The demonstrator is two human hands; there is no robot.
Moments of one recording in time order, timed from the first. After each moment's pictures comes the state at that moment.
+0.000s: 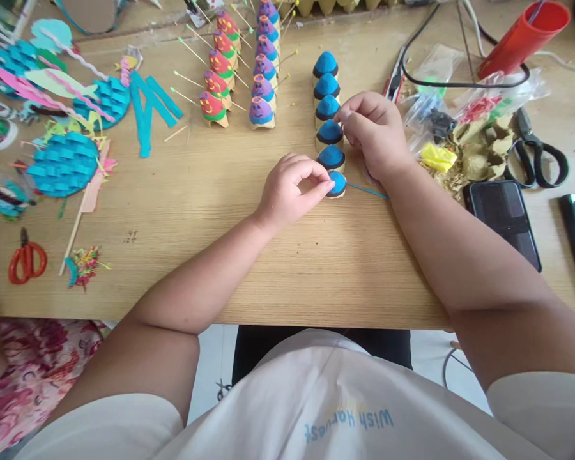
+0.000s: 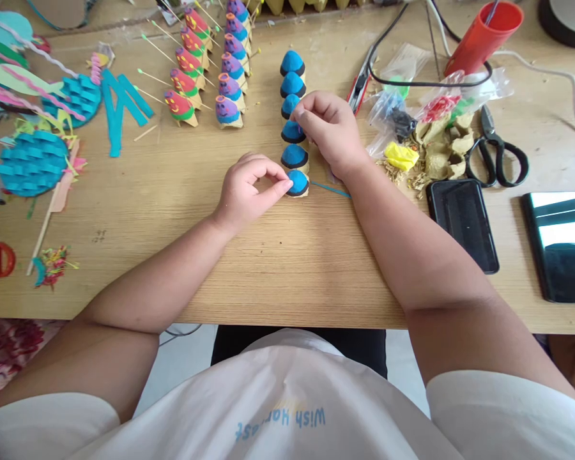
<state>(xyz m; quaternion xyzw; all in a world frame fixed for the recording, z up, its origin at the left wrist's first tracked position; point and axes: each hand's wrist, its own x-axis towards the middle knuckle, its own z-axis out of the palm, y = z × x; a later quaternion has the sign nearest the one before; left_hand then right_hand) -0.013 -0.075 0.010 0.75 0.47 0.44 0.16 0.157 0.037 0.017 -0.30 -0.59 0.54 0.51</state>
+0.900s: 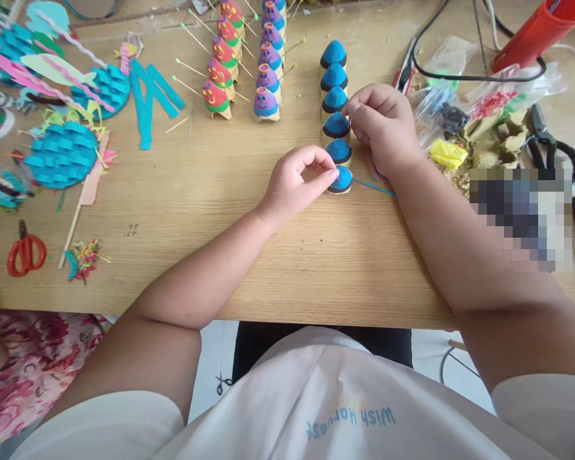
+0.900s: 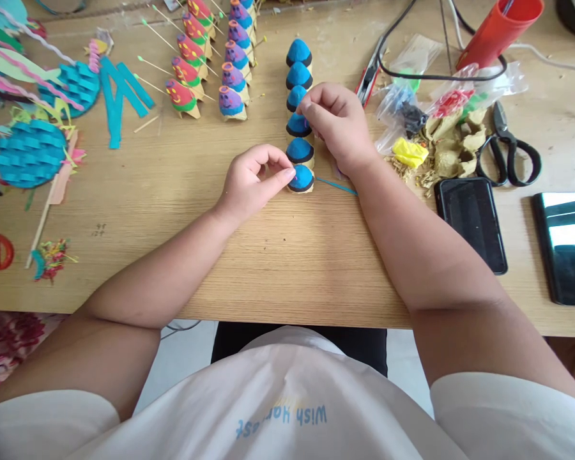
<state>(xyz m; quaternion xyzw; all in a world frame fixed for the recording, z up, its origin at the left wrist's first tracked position) -0.010 -0.071 0.006 0.66 0.46 0.50 0.32 0.159 0.038 0.019 -0.32 -0.62 0.53 0.49</state>
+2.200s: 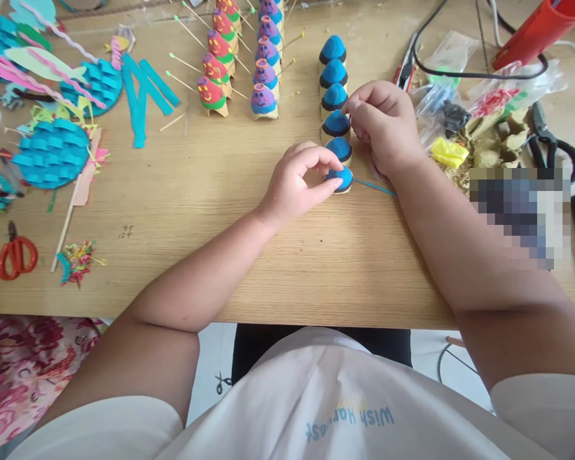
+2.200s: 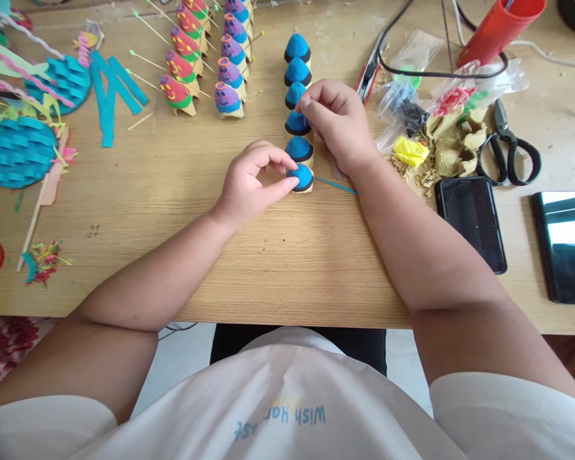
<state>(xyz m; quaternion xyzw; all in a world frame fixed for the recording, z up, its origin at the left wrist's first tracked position) -0.013 -0.074 0.013 0.69 0.47 0.47 0.29 0.160 0.036 0.020 -0.33 -0.61 0.53 0.48</state>
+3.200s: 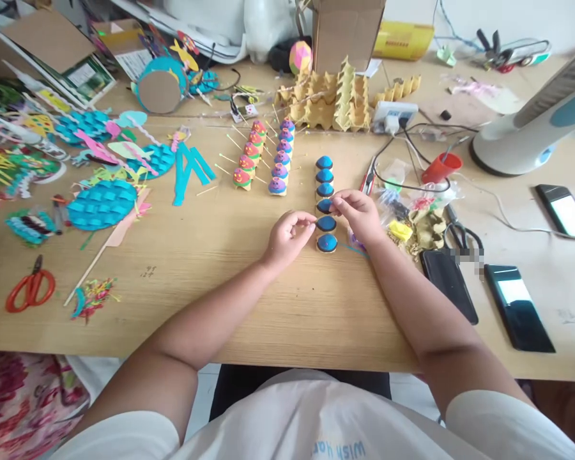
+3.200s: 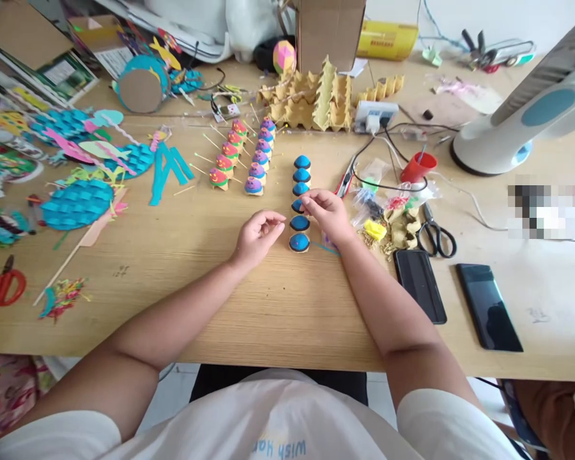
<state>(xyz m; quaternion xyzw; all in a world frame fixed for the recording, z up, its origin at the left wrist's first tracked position) -0.014 -0.067 0.004 0.57 0.53 0.55 0.30 0.170 0.028 0.031 -0.32 -0.59 0.57 0.47</state>
